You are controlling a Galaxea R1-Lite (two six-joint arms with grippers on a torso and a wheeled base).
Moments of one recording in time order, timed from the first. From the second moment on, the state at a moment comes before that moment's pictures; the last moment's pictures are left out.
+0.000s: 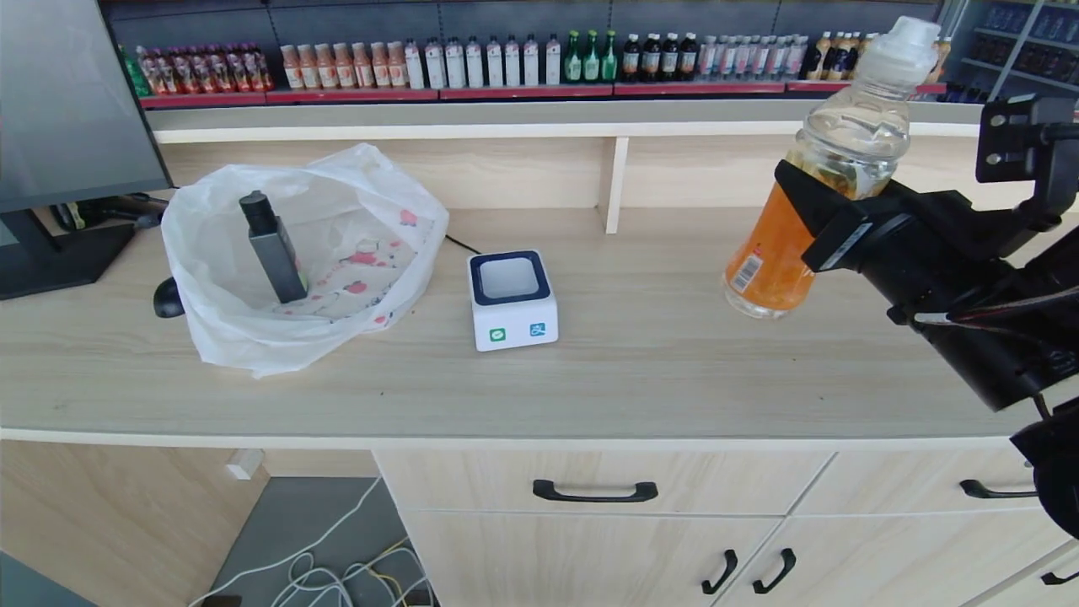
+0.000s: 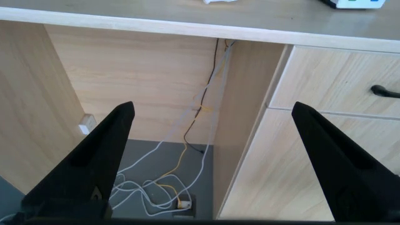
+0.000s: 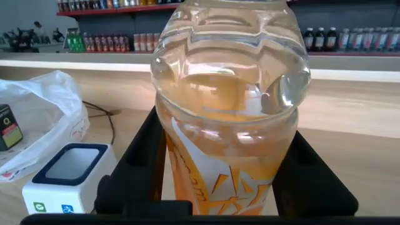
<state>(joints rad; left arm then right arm) 0.00 0.00 0.00 0.00 0.00 0.00 0.40 1.62 -0.71 -1.35 -0.08 -0.06</state>
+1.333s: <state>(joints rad) 0.00 0.00 0.00 0.00 0.00 0.00 0.41 1.62 -0.77 -1.35 -0.08 -0.07</state>
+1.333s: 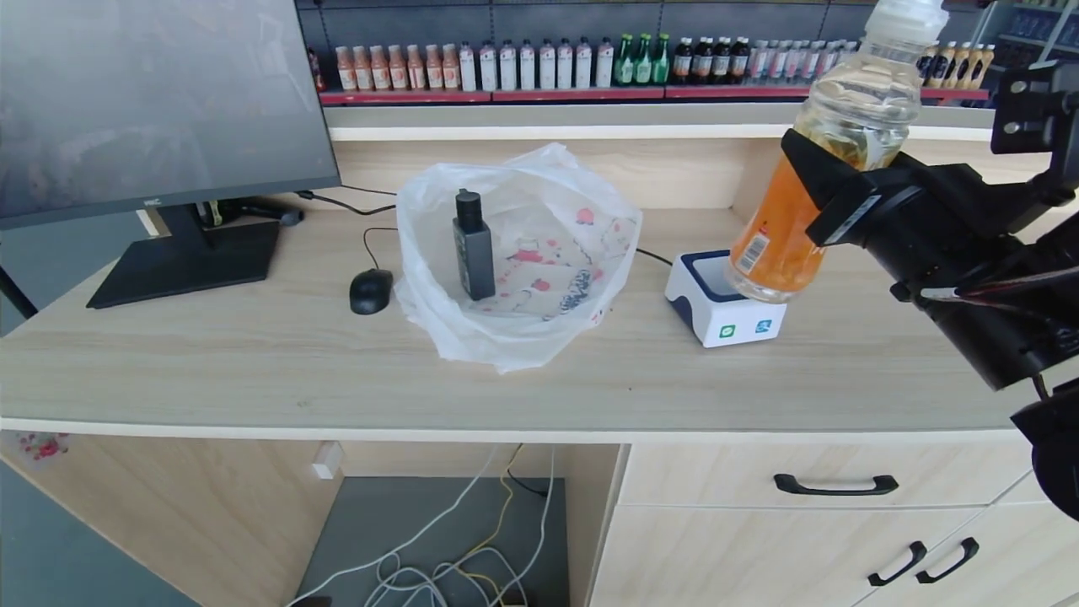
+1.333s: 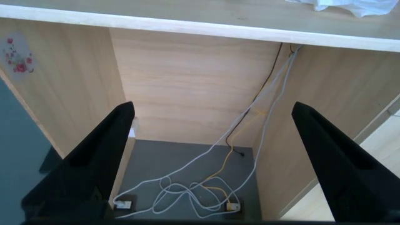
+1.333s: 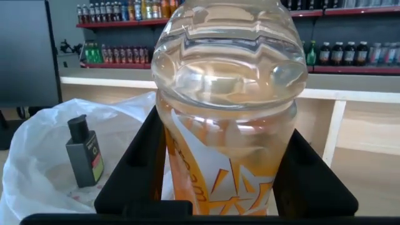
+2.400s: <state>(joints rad) 0.00 0.00 0.00 0.00 0.00 0.00 0.32 1.71 -1.13 -1.12 0.12 -0.48</state>
